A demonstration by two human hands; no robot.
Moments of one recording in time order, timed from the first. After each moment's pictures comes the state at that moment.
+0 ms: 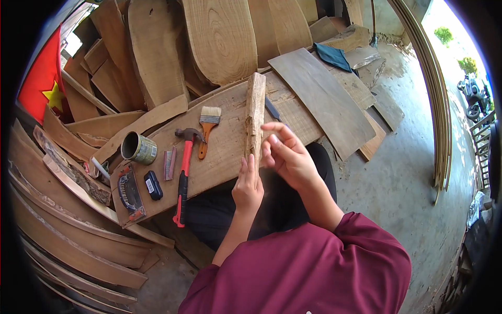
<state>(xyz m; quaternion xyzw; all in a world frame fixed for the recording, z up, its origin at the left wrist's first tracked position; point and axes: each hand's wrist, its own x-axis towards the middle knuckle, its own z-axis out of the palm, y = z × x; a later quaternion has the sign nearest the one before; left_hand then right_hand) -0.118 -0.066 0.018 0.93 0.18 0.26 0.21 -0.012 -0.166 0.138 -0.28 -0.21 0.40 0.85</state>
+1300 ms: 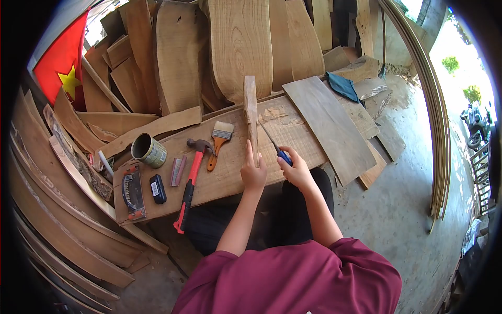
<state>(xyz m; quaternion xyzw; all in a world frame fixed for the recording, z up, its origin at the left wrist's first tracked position) -0.021 -0.029 0.004 0.81 0.26 0.40 0.35 0.039 -0.155 0.053 -0.77 -0.23 0.19 0.56</state>
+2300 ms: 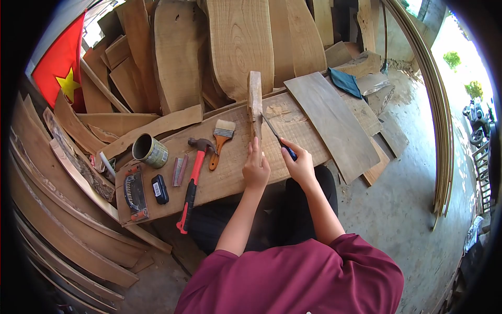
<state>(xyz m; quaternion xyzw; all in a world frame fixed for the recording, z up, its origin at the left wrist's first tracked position) -0.021 -0.023 0.003 0.85 0.20 0.41 0.26 0.042 -0.144 0.062 -0.78 -0.26 0.02 0.57</state>
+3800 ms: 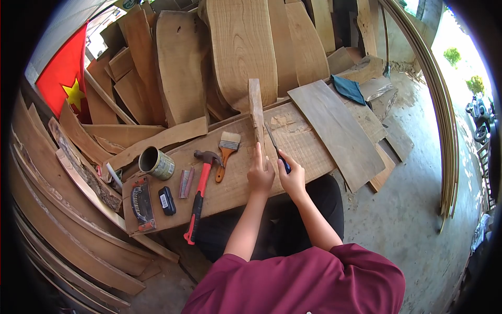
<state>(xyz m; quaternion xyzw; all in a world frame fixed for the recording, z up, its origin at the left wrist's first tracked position) -0.008 -0.012 0.011 0.85 0.23 0.37 0.31 0.030 -0.111 0.034 -0.77 -0.20 0.02 0.61</state>
